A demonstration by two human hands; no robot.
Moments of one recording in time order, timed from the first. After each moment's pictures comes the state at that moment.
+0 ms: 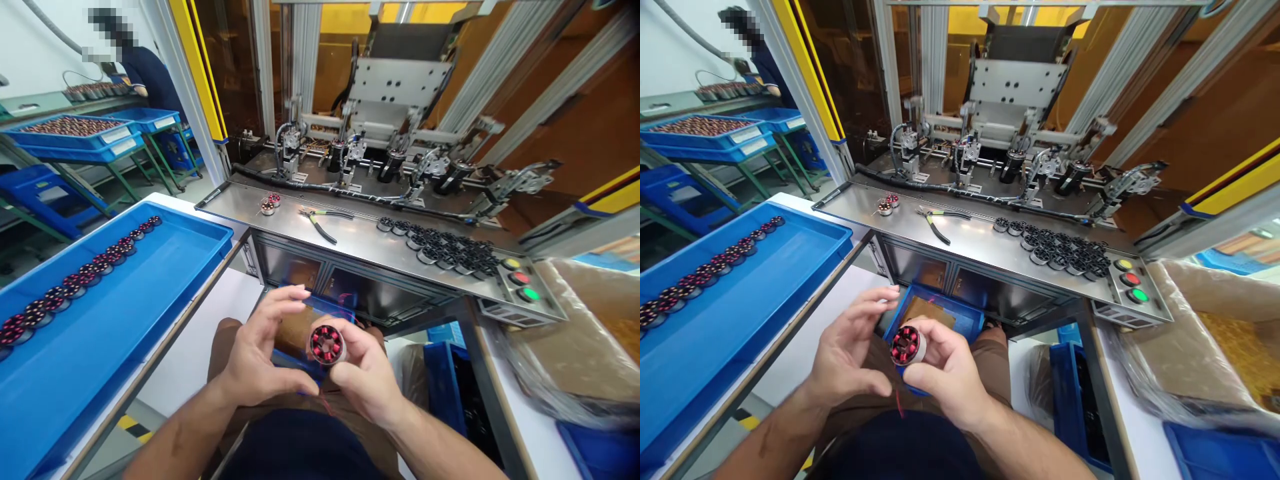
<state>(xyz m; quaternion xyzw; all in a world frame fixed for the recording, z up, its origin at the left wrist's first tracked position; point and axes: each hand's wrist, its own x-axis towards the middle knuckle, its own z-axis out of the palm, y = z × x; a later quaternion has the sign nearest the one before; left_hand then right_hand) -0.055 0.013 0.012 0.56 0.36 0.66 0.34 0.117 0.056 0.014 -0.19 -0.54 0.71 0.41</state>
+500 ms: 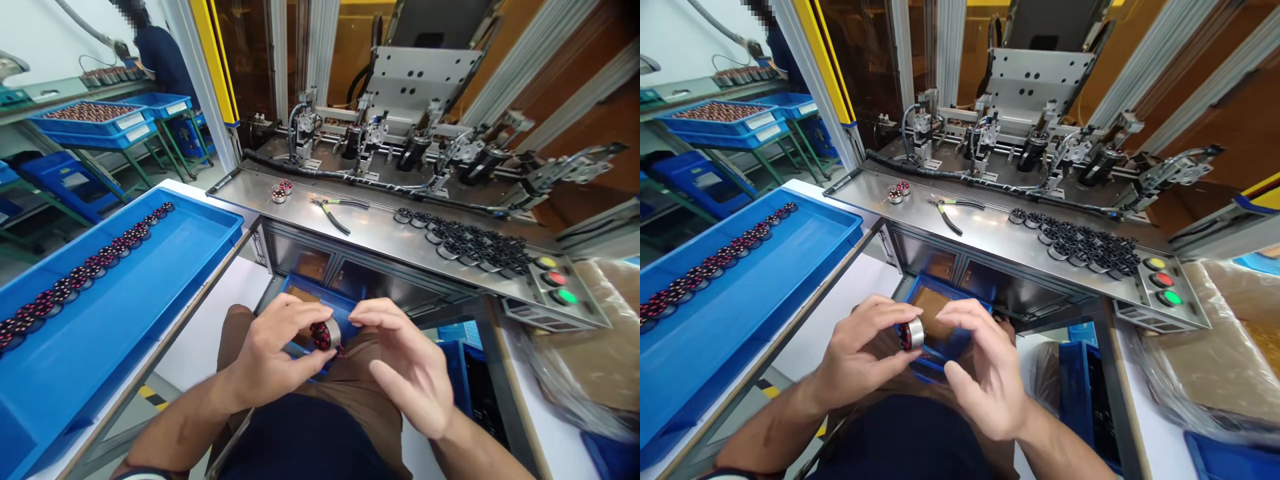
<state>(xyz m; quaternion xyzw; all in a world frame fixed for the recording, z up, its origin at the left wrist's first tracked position) -0.048 0.005 0.029 0.69 0.47 0.52 0.15 0.148 0.071 0.027 -0.18 -0.77 0.43 0.44</state>
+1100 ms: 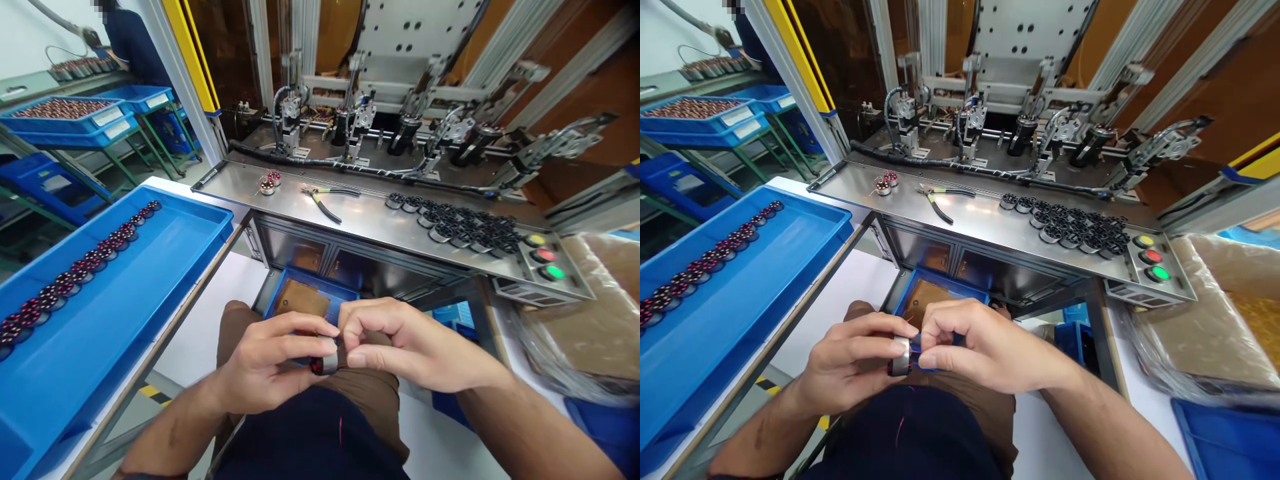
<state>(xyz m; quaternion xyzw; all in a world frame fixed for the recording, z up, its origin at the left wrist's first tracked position) -0.055 -0.005 0.025 0.72 0.34 0.53 0.28 0.160 0.109 0.075 -0.11 -0.83 0.54 0.12</state>
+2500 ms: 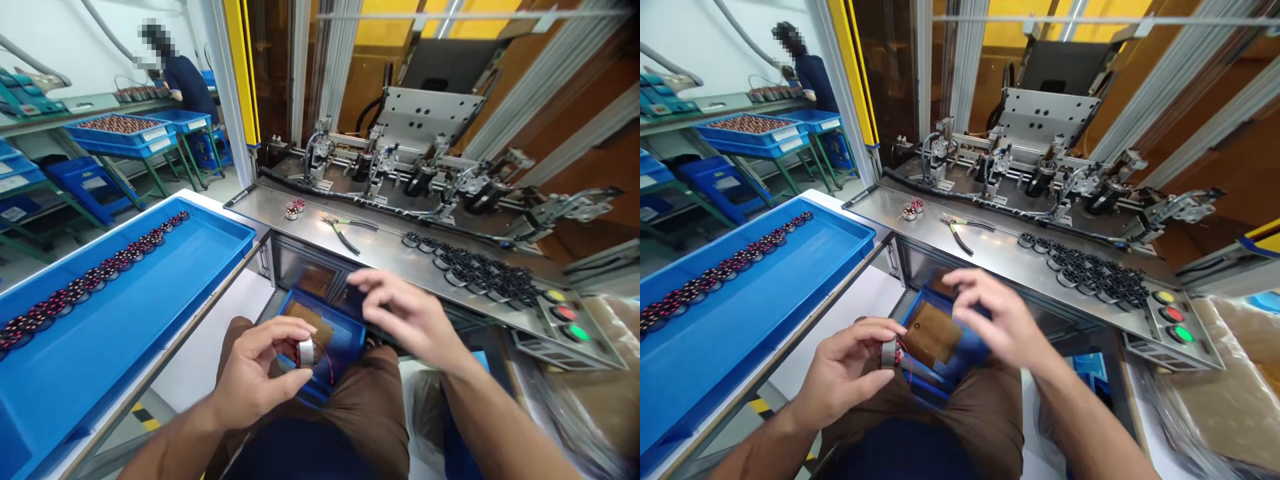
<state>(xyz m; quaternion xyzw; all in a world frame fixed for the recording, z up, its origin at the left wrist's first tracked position) -0.071 -0.020 0.014 0.53 0.42 0.63 0.38 0.135 0.158 0.054 -0.15 -0.89 0.32 0.30</state>
